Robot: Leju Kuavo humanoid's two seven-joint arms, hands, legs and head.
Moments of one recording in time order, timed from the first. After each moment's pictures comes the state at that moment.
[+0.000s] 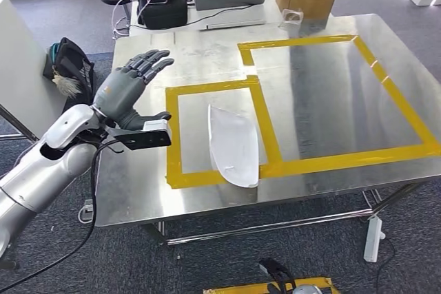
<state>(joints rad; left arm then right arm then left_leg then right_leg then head) -0.76 0.38 -0.83 -1.21 -0.61 0.24 -0.24 -0.22 -0.05 0.65 -0.42 -0.34 0.04 0.53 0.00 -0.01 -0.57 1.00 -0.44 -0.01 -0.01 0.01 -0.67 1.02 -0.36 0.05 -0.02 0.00</state>
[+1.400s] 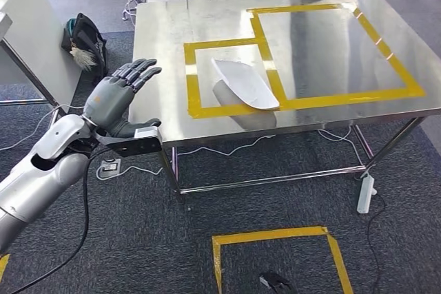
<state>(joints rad) -0.69 0.43 -0.79 -1.26 -0.64 0.25 -0.21 -0.17 -0.09 0.64 -0.47 -0.28 0.05 0.54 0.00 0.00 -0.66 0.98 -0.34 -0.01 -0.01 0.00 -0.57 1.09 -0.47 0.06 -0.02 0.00</state>
